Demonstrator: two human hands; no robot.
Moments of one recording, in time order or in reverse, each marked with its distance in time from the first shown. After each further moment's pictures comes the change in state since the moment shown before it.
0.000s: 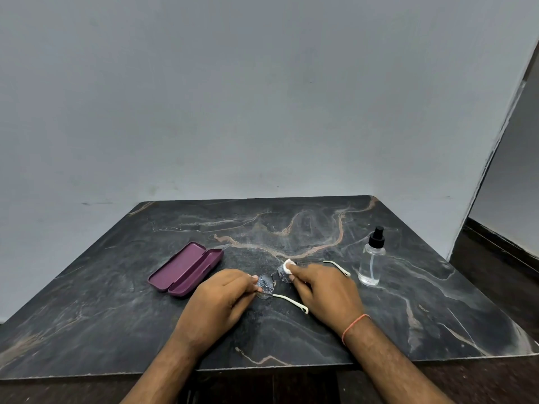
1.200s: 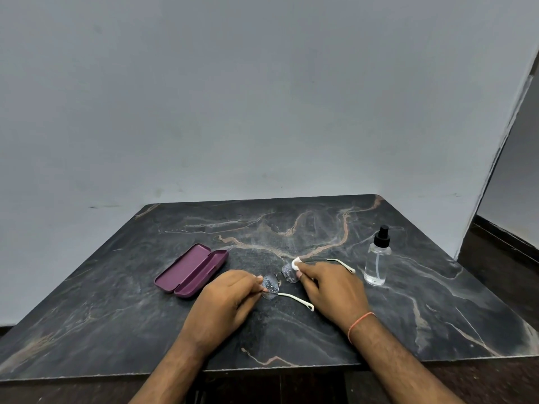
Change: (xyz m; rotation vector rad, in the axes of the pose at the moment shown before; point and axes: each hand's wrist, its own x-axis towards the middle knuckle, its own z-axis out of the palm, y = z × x) left_hand 0.001 0.002 0.000 -0.006 0.013 -0.016; right_hand 0.004 0.000 -0.001 -0.001 -0.004 0.080
